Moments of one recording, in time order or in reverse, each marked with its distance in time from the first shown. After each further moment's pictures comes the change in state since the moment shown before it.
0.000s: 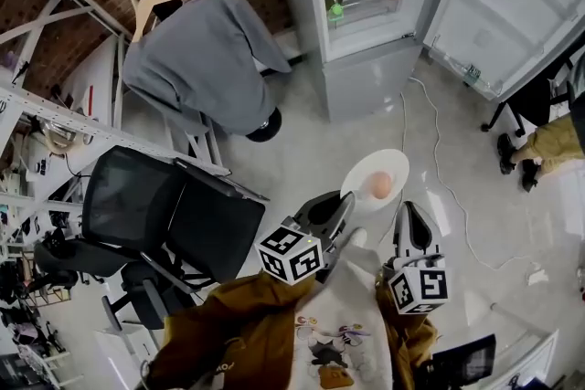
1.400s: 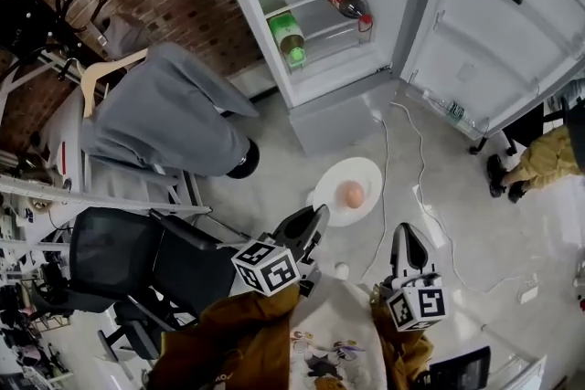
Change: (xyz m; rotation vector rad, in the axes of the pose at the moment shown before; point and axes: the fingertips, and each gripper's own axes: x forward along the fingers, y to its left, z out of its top) left arm 0.153 0.065 0.060 -0.141 -0.026 0.046; right arm 0.105 -0.137 0.038 0.064 -0.004 -0.020
